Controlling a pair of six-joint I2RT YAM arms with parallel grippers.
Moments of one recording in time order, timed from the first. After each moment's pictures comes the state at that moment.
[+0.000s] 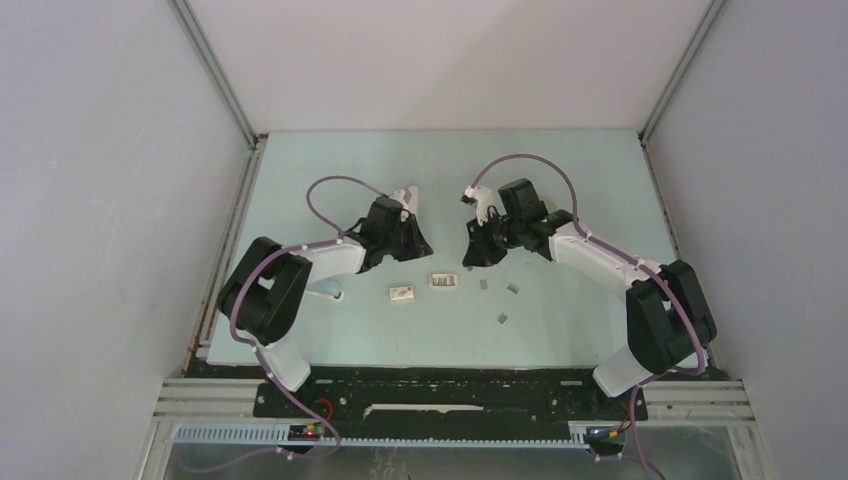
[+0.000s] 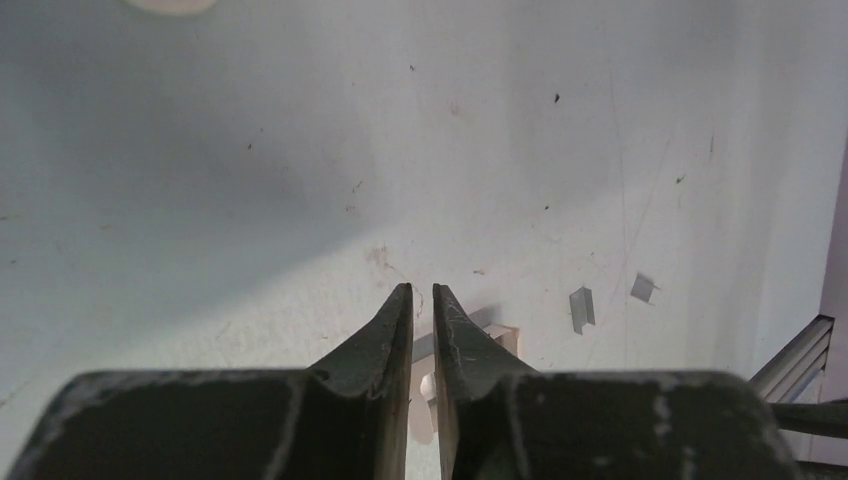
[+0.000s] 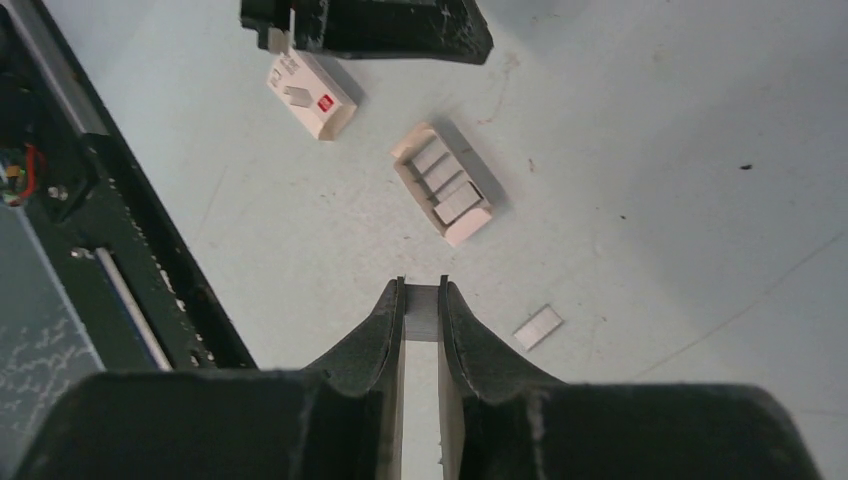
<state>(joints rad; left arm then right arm) -0.52 1.73 0.90 0.12 0.20 -0.65 0.51 1.55 1.06 -0.37 -0.54 -0.06</state>
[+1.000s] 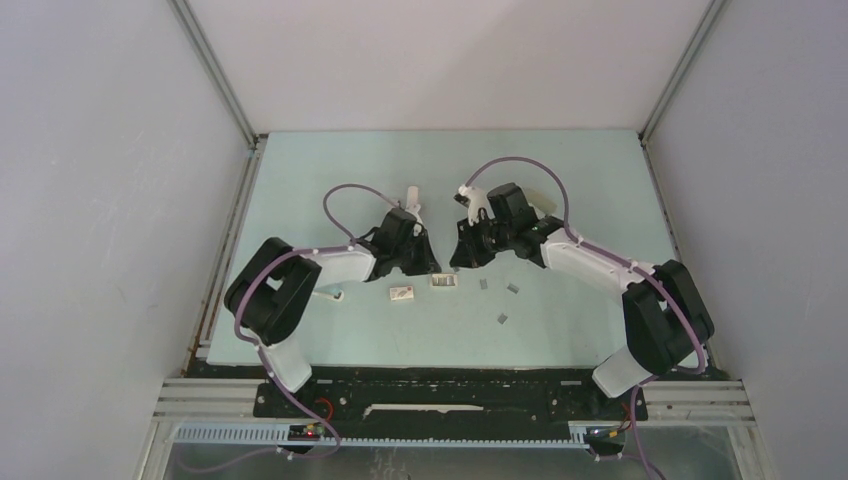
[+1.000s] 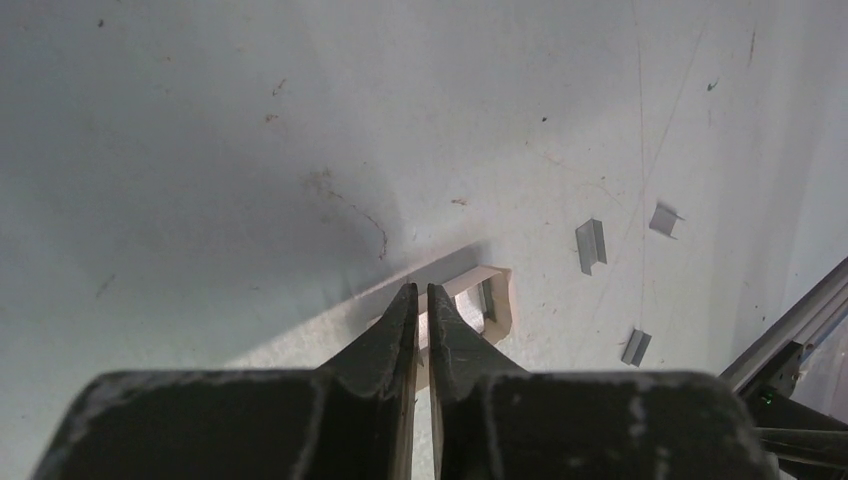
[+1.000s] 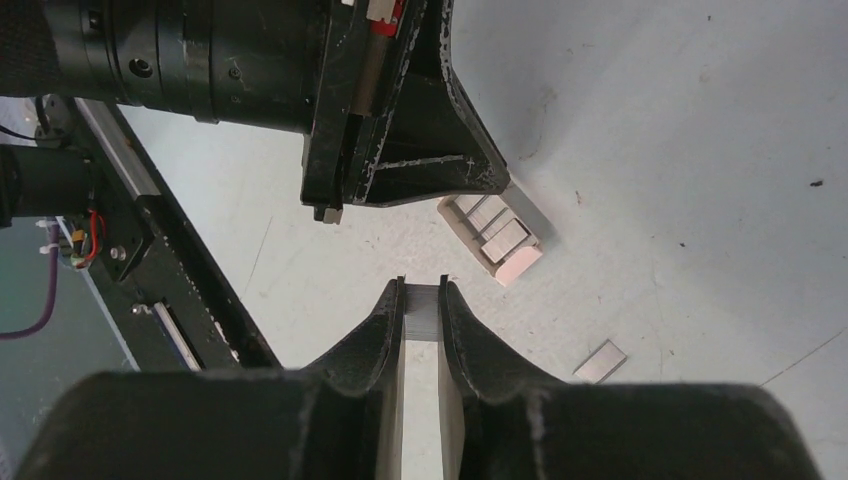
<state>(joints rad) -0.61 1.75 0.89 0.07 0.21 -0.65 0.57 1.56 1.03 -0.25 -0.50 0.15</state>
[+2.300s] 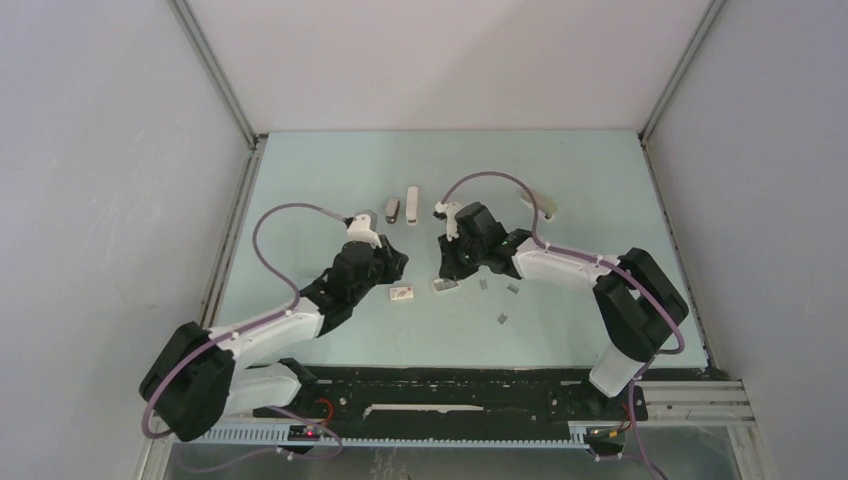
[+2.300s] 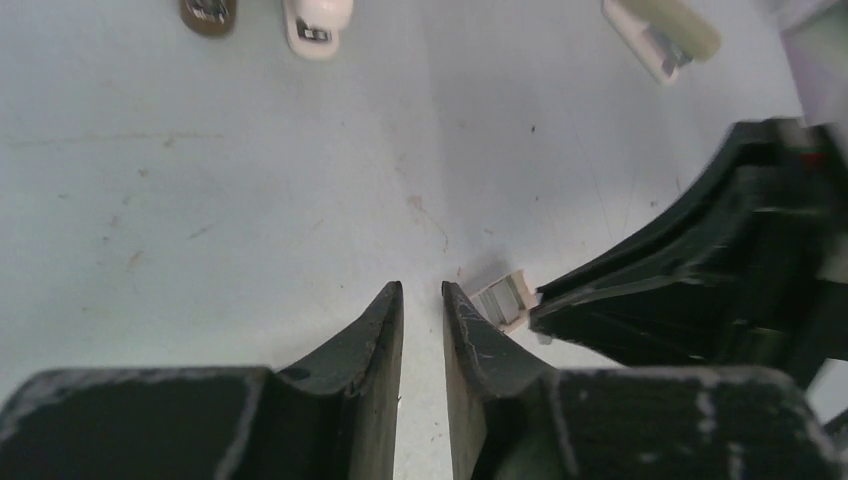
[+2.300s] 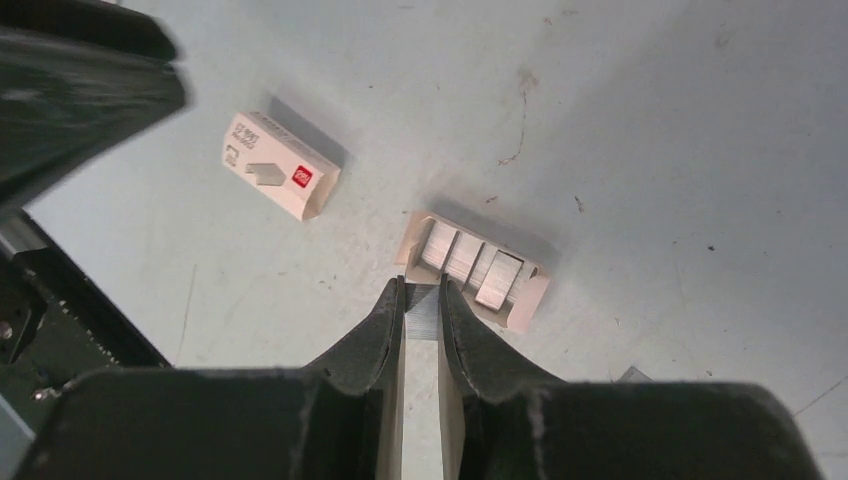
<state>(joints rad) -0.65 1.19 0.49 0.26 -0.16 -0.63 0.73 1.66 1.04 -0.18 -0.22 0.24</state>
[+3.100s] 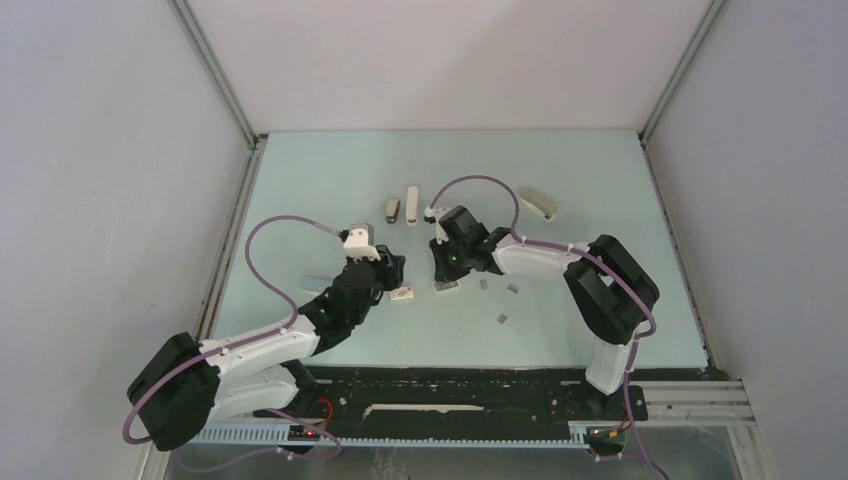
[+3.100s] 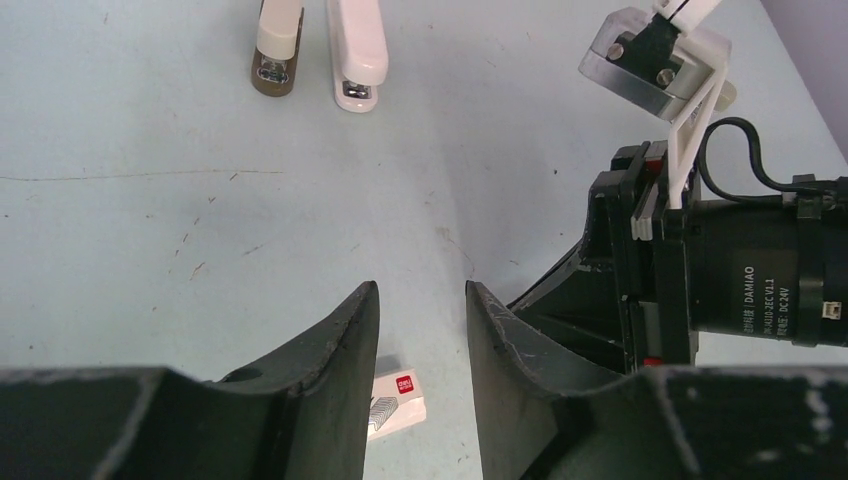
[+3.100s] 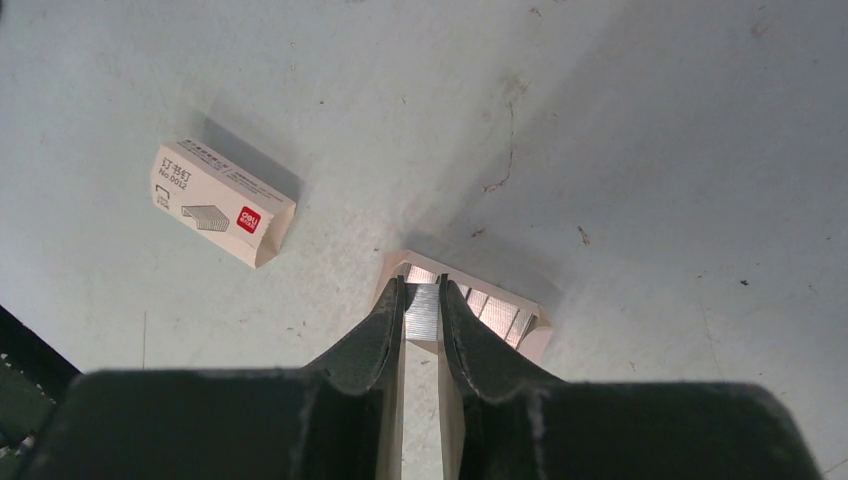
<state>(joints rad) -0.80 1.06 0.37 0.38 -0.48 -0.55 0.77 1.82 1.13 -0.22 -0.14 0.28</state>
